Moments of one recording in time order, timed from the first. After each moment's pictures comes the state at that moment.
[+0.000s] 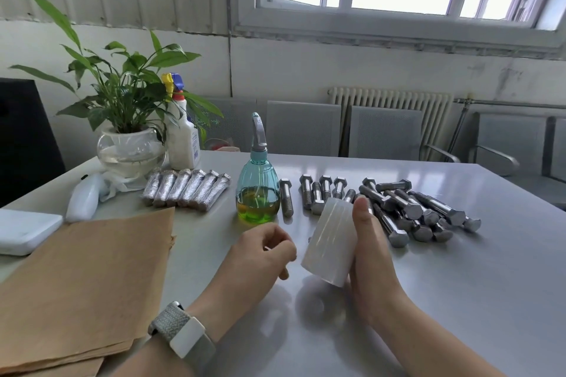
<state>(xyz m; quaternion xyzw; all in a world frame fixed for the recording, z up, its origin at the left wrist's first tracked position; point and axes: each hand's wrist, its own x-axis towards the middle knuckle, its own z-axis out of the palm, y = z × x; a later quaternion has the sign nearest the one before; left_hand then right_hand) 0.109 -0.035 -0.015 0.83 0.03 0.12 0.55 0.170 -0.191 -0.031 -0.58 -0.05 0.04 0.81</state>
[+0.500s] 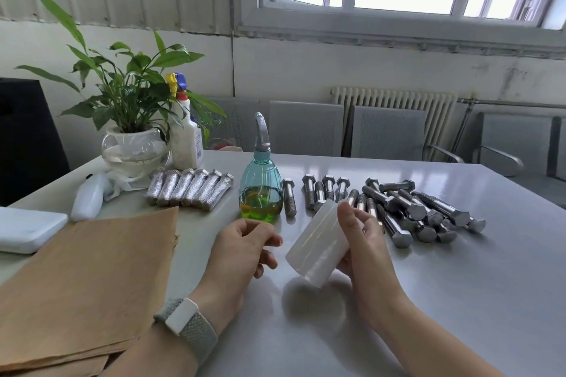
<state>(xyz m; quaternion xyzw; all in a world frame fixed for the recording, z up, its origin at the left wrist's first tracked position) 0.123 -0.024 -0.024 0.65 0.15 0.14 0.73 0.169 -0.192 -0.031 -0.62 -0.07 0.03 0.78</state>
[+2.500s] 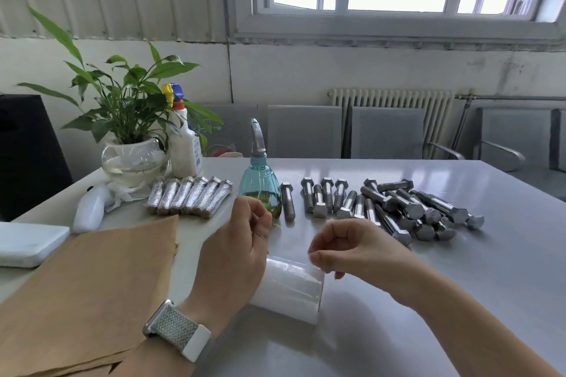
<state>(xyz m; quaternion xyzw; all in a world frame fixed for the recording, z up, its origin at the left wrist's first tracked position) 0.115 -0.014 -0.024 0.87 -0.02 0.39 0.31 0.169 -0.216 0.009 -0.77 -0.28 0.17 0.55</state>
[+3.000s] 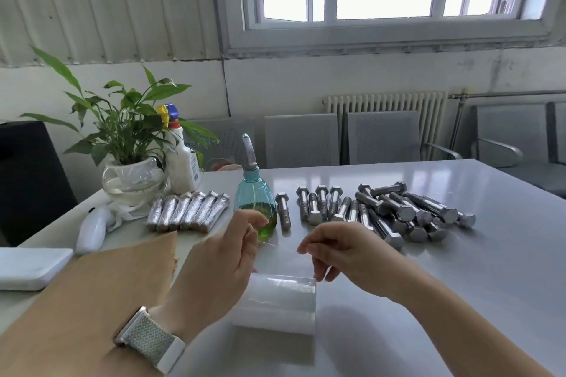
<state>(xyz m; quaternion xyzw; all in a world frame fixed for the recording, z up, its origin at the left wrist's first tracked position) 0.097 -0.003 0.001 0.91 -0.11 0.34 0.24 0.170 -0.218 0.013 -0.79 -0.32 0.12 0.50</state>
